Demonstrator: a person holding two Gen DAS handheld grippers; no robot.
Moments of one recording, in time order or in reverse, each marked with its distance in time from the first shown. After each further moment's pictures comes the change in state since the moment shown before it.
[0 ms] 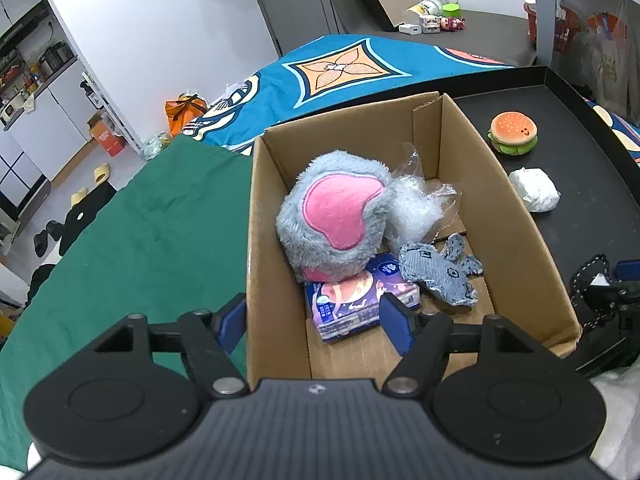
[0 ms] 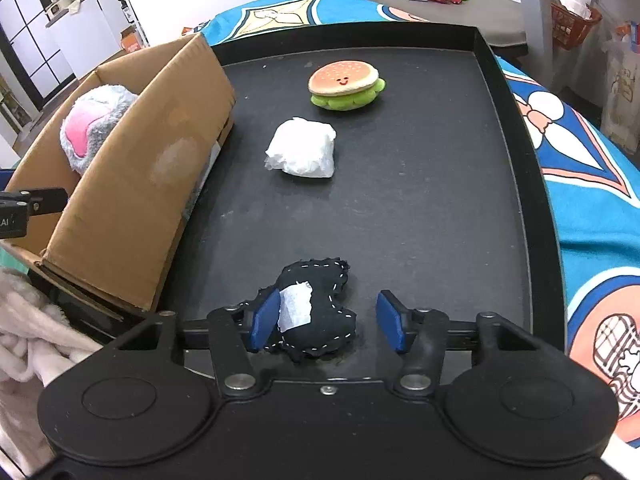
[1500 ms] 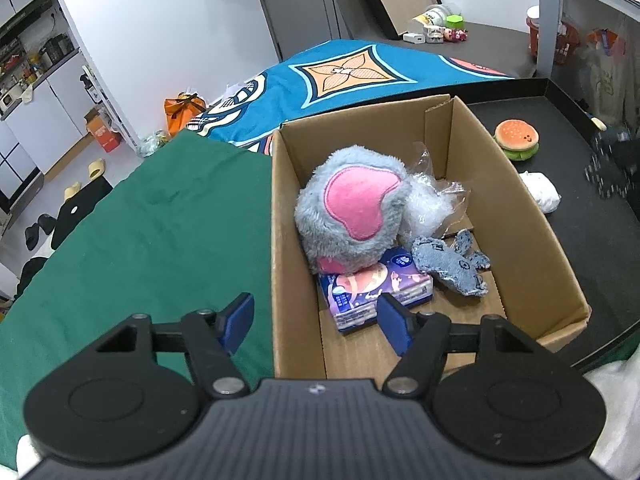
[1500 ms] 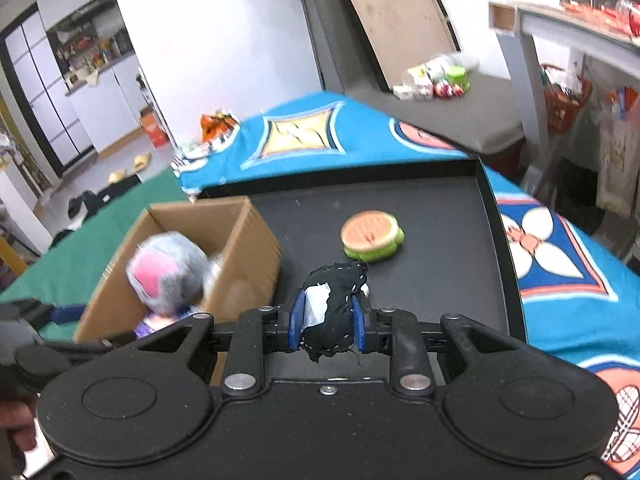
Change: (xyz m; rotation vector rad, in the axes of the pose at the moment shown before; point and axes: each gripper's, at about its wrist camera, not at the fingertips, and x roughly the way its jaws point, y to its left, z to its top) left arm -0.002 0.019 -0.011 -0.038 -0.026 -0.040; right arm -0.071 0.018 0.065 0.035 -0.241 0.066
